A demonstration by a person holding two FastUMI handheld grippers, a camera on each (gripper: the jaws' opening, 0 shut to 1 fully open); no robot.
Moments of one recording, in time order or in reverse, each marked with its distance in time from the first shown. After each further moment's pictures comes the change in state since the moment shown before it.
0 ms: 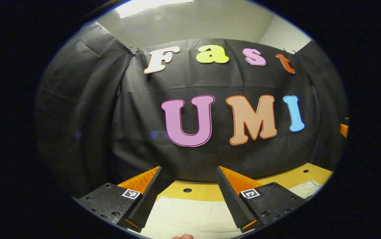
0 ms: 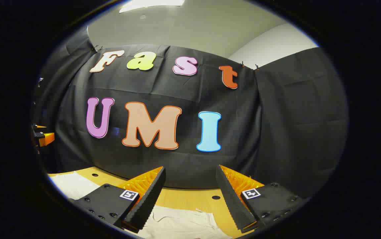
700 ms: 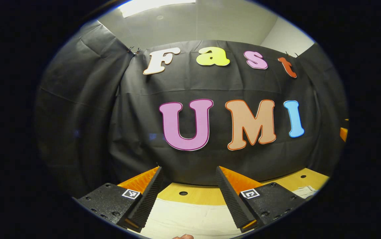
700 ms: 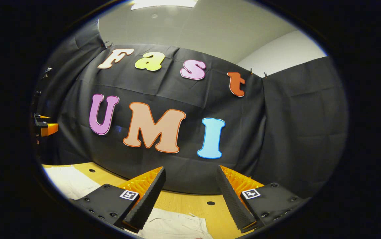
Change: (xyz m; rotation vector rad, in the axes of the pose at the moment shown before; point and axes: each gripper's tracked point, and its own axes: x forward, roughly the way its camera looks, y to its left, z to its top) left arm 0.010 -0.005 0.019 -0.019 -0.022 0.004; right arm 0.010 0.011 0.020 -0.093 -0.036 0.060
